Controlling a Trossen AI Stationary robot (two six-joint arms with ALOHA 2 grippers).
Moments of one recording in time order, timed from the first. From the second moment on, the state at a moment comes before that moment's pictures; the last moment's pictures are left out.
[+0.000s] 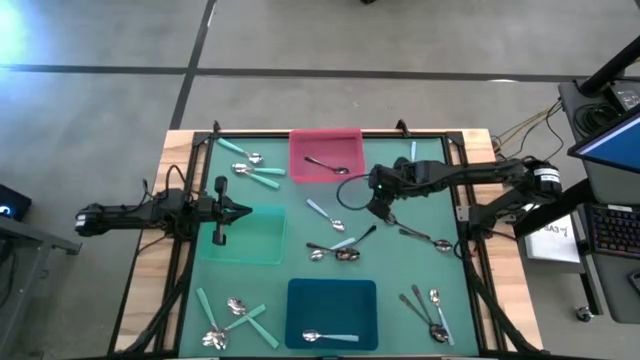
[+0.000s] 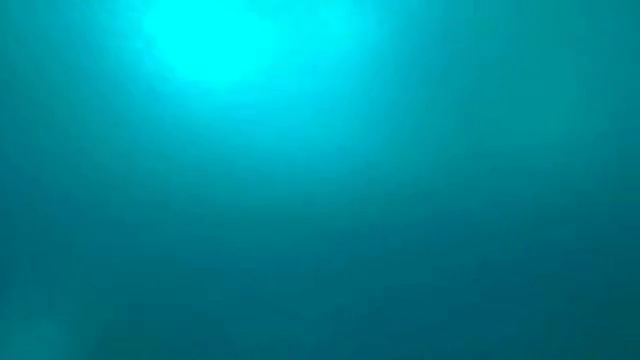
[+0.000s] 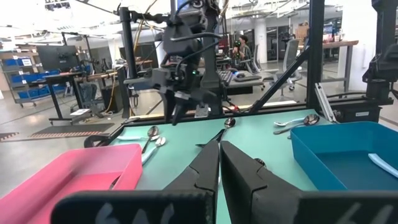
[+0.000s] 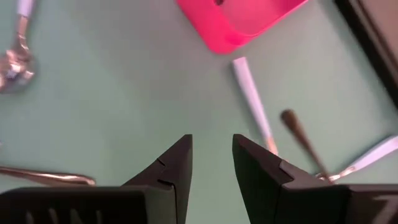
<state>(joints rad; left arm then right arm) 0.01 0.03 0.04 0.06 -0.02 0.11 -0.20 1.43 0.98 -0.72 0.29 0.26</state>
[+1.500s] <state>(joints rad) 0.01 0.03 0.04 0.06 -0.02 0.11 -0.06 1.43 0.82 -0.43 -0.24 0.23</state>
